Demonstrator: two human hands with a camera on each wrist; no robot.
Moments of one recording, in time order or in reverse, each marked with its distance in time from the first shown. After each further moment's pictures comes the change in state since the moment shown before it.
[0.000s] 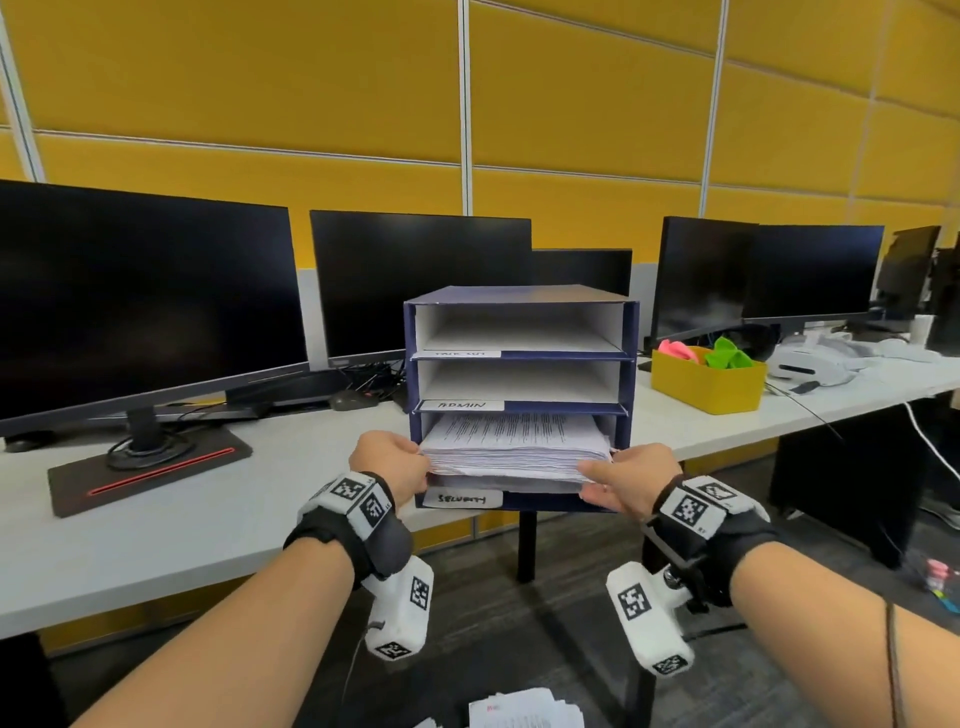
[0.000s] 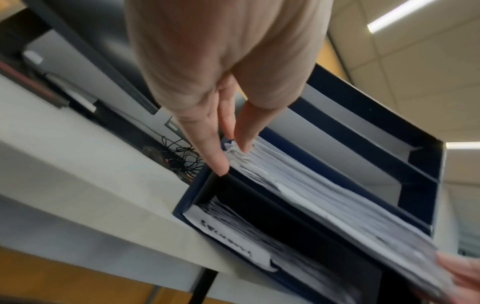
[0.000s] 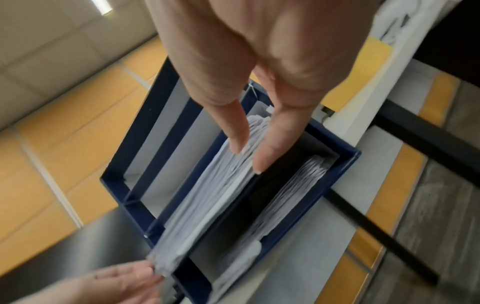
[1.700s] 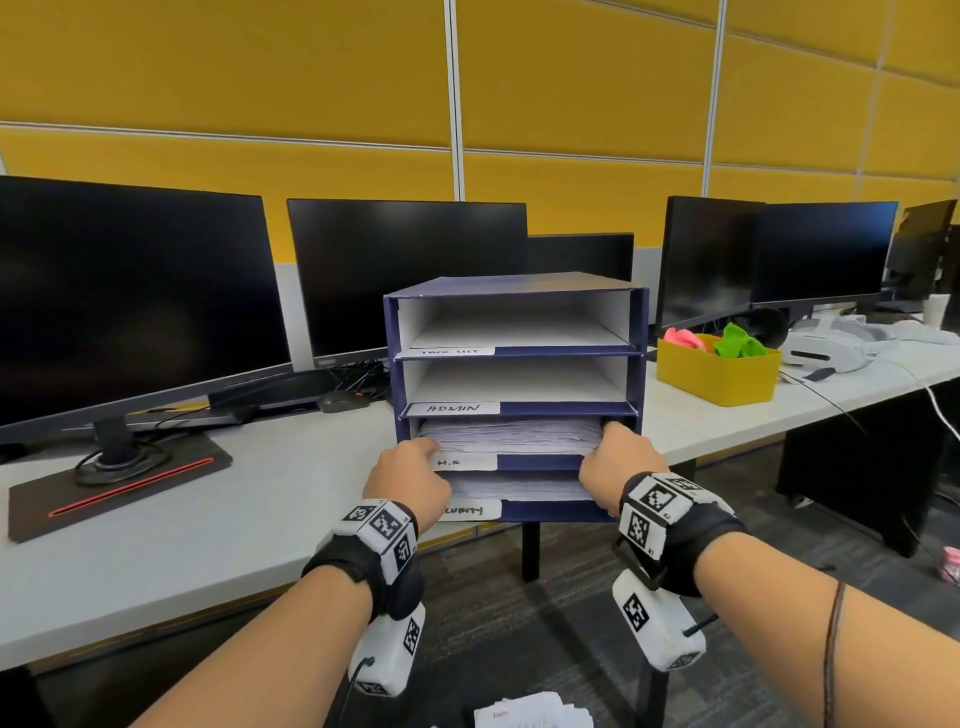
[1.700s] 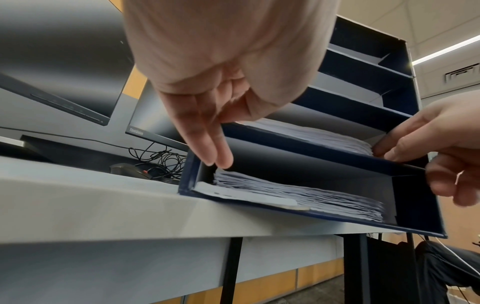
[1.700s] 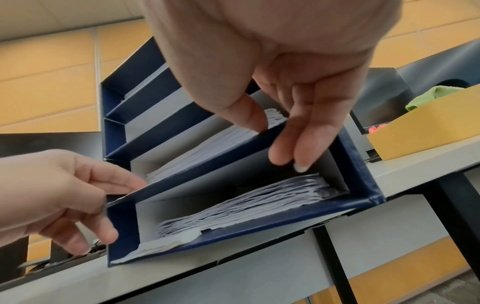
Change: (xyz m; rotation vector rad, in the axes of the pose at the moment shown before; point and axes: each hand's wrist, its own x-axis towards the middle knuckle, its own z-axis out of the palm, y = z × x) left_hand 0.009 -0.006 0.029 0.580 -0.087 0.308; right_hand 0.027 -0.010 0.025 -0.935 0.165 -0.226
